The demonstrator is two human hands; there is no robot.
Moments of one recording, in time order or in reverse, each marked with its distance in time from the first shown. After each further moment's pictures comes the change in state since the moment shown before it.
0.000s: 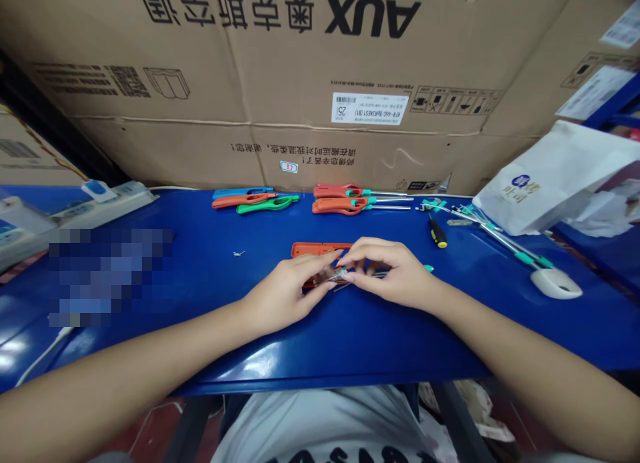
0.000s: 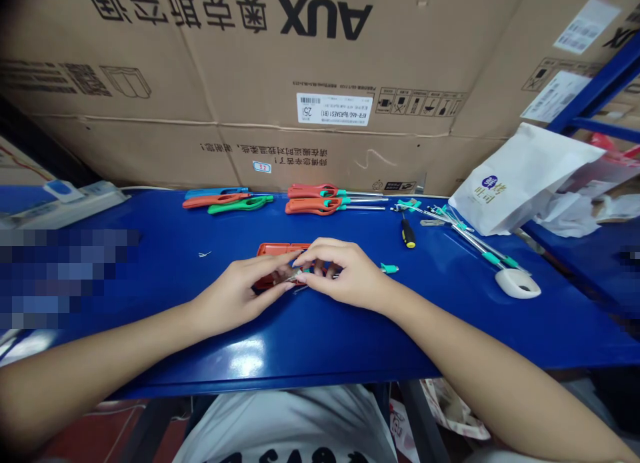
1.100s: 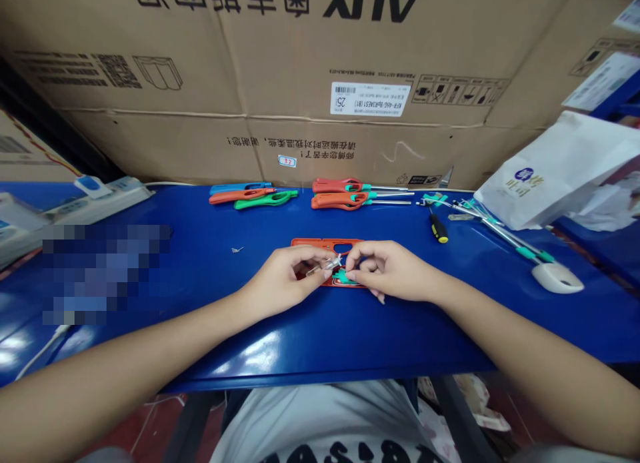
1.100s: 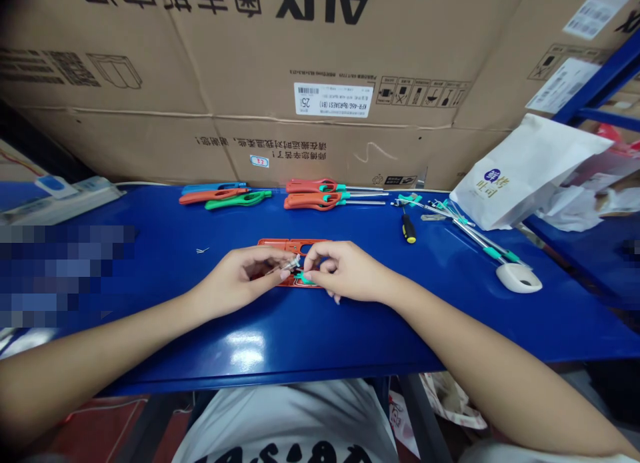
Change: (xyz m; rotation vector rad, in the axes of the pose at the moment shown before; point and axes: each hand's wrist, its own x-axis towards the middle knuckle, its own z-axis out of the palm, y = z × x) left_hand 0.007 -0.006 0.005 -0.426 0.051 -0.360; right_hand -0.001 0.004 -0.003 0.216 -0.243 0.430
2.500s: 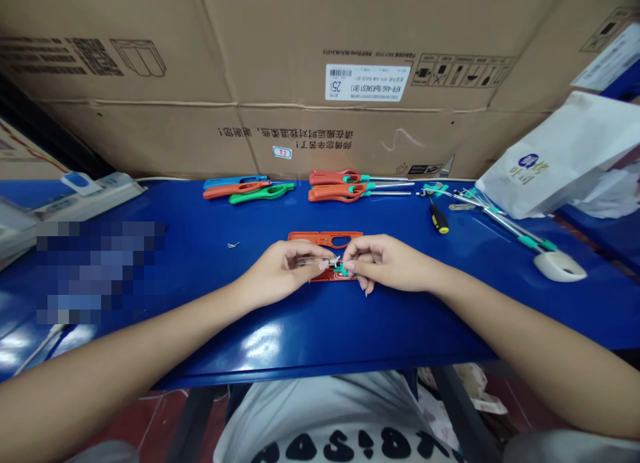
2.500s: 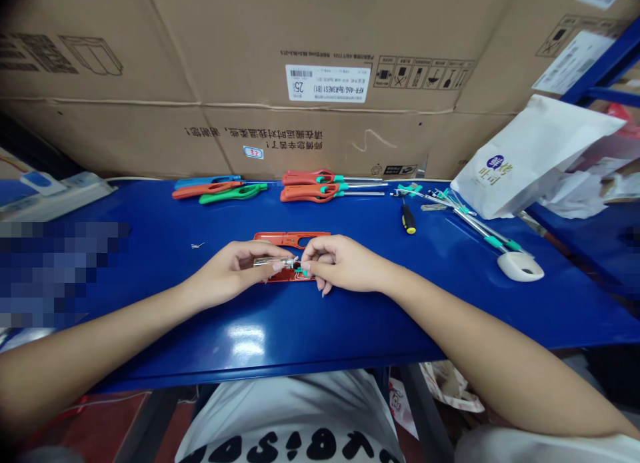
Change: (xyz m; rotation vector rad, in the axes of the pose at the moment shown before) left_hand 0.004 0.009 -0.009 -0.034 -0.083 -0.113; right_hand 0.005 0.003 0.003 0.168 -0.046 0.108
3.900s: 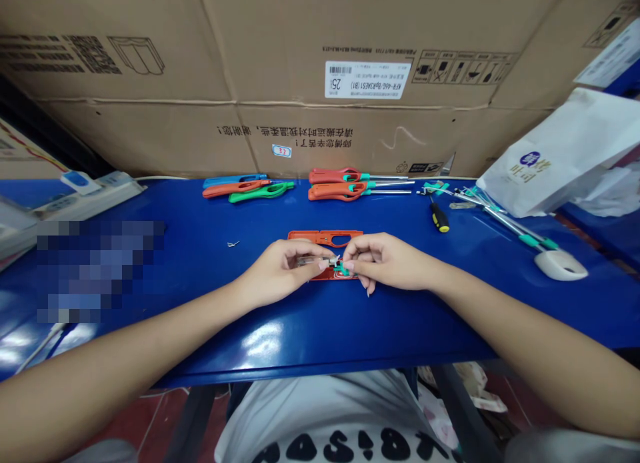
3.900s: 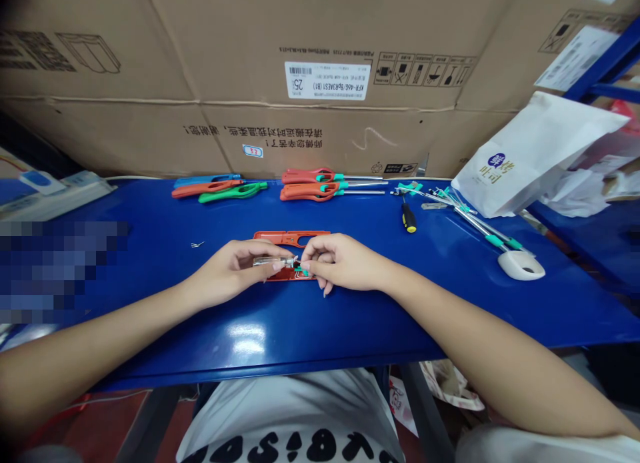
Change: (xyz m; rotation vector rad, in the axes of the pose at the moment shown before) left_hand 0.000 -0.002 0.000 0.015 -0.004 0.010; right_hand 0.000 -0.001 0.001 -0.016 -0.003 0.006
